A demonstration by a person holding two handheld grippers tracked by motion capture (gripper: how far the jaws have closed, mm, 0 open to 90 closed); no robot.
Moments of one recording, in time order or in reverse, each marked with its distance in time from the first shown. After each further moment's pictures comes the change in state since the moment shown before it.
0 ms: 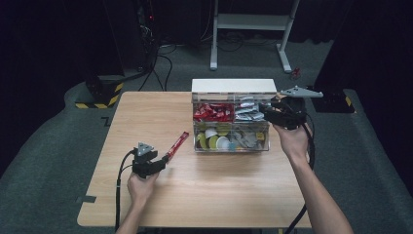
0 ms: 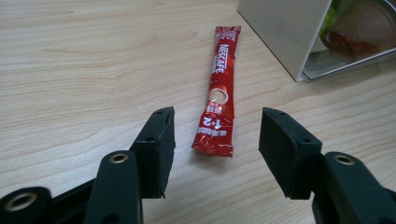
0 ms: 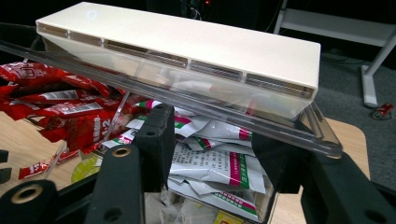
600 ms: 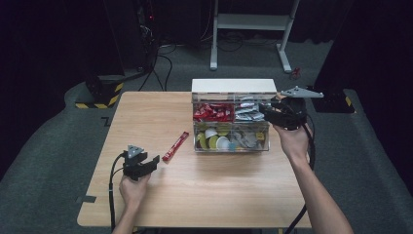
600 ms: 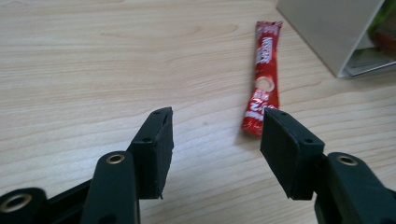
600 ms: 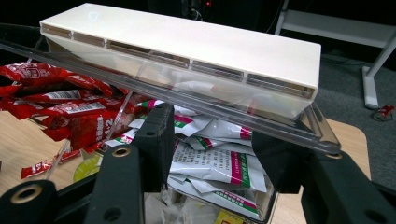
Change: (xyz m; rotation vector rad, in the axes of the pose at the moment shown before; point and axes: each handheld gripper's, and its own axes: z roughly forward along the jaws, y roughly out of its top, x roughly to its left) left arm 0.022 -0.012 -0.011 0.003 0.074 -0.055; right arm 0.001 -0.001 -0.002 -0.004 0.003 -0.003
